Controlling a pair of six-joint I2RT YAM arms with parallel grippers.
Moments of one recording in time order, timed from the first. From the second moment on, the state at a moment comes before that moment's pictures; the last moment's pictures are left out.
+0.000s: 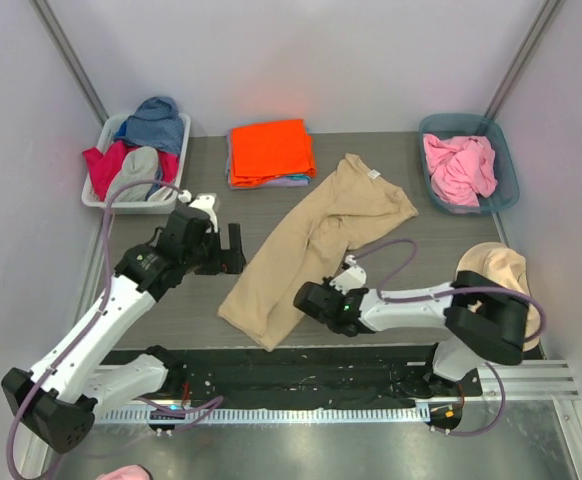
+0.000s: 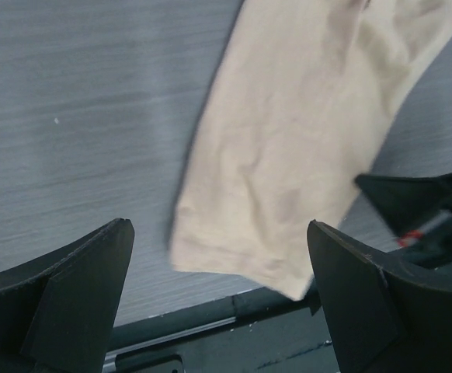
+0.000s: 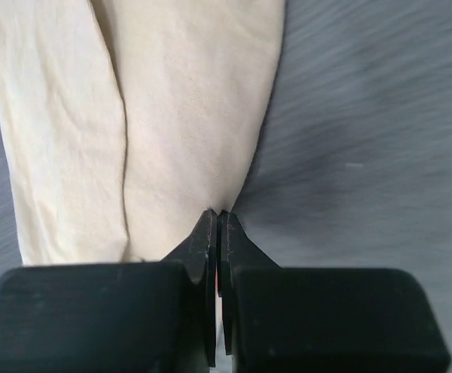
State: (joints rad) left arm -0.54 0.99 1.02 -0.82 -0.10 -0.44; right arm 1.15 1.57 0.72 -0.21 0.59 1.61
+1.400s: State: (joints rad) left arm -1.13 1.57 0.92 -0.44 -0.18 -0.58; right arm 0.99 1.14 0.50 -0.47 0.55 1.45
